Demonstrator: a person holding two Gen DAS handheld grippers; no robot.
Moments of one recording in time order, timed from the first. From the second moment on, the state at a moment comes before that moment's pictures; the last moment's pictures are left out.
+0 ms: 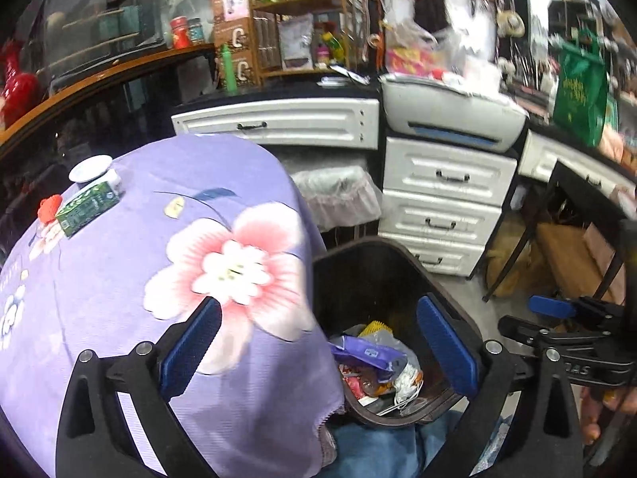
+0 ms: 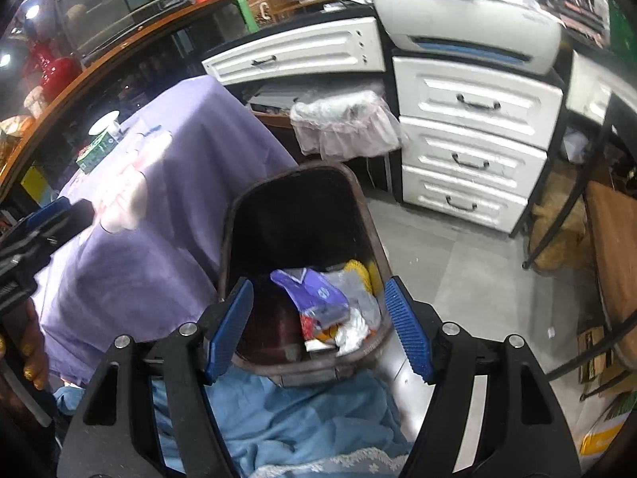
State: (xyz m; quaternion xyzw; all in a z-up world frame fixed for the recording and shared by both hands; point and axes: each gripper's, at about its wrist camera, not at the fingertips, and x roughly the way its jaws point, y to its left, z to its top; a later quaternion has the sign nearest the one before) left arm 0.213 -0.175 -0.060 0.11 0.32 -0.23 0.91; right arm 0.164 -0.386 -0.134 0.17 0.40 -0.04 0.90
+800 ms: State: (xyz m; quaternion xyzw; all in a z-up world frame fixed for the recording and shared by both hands) left arm 0.355 -0.004 -0.004 0.20 0.27 -0.12 0.93; right arm 0.357 -0.304 0.015 0.13 0.29 0.15 0.94
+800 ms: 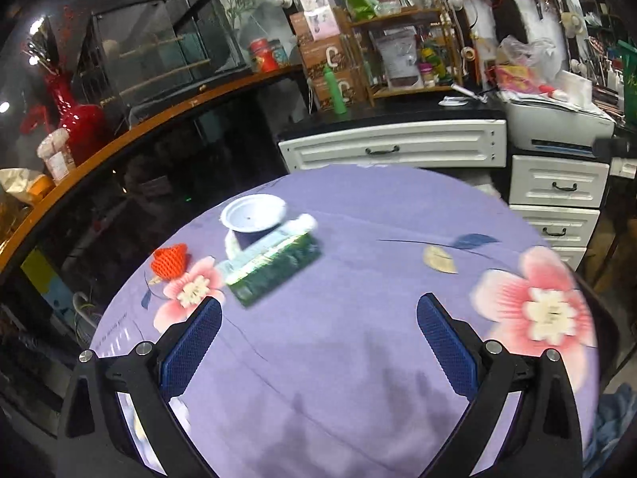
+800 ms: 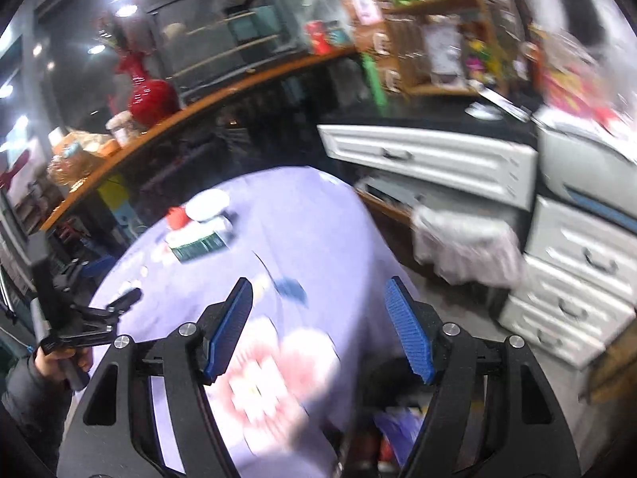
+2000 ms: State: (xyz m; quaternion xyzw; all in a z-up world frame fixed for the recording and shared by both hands) left arm 0.486 -0.002 -0.055 0.32 0.35 -0.22 0.85; right arm 0.492 -0.202 -0.023 0.07 0.37 0.22 0.90
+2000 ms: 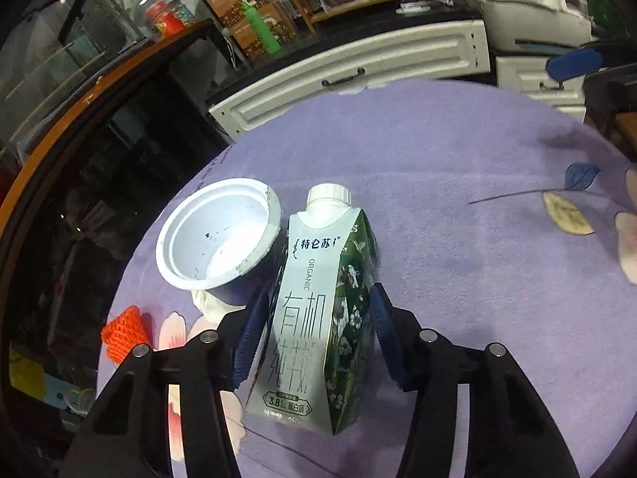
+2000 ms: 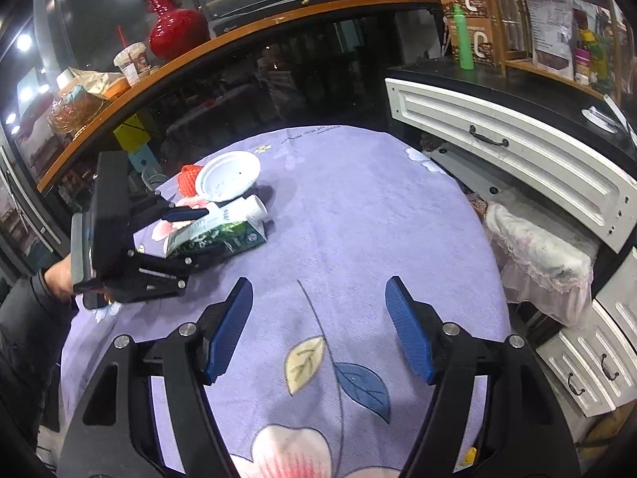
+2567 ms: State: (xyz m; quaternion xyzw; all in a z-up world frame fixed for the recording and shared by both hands) left arm 0.413 0.047 -0.015 0.13 0.29 -0.18 0.93; right arm 0.511 -0.122 -0.005 0.02 0.36 0.27 0.89
